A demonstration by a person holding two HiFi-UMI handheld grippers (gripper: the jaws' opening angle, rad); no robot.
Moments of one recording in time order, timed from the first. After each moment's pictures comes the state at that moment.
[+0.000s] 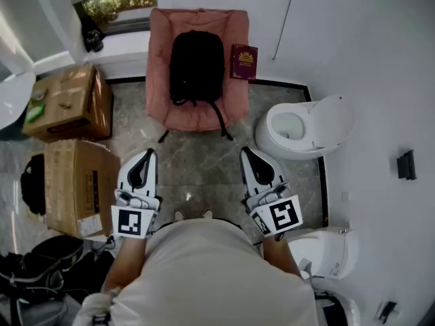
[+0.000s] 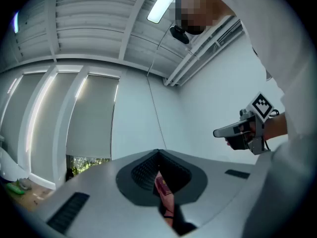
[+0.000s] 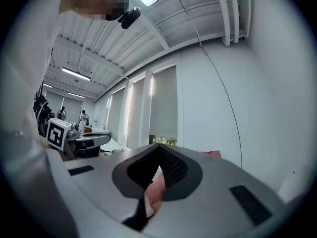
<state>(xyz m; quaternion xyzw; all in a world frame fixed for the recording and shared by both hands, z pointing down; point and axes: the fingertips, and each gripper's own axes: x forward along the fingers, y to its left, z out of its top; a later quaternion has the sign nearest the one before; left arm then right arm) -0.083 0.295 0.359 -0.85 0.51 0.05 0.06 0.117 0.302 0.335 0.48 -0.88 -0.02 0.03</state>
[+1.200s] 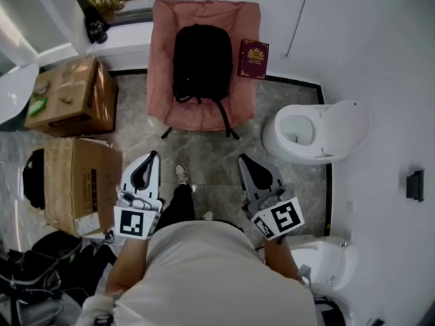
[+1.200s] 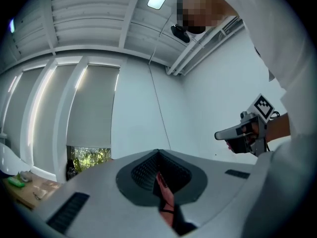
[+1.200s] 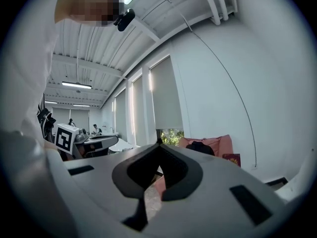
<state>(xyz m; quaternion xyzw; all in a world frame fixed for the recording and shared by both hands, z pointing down) -0.052 0.239 0.399 -0.85 0.53 0.01 0.03 0.139 0.244 0.387 0.43 -0.90 0.06 0.02</state>
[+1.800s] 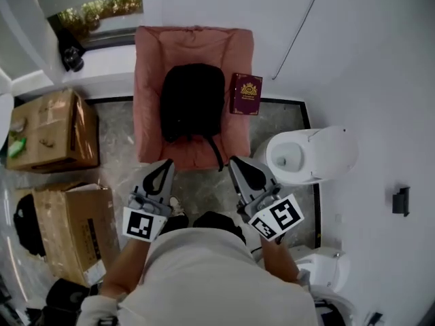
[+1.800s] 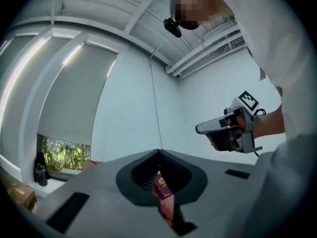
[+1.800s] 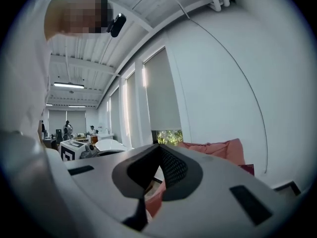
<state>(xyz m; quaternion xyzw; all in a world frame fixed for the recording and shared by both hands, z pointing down) -0.061 0.040 0.407 -0.90 0.43 0.04 0.00 0.067 0.049 0.359 0.43 -0.90 0.08 0.02</state>
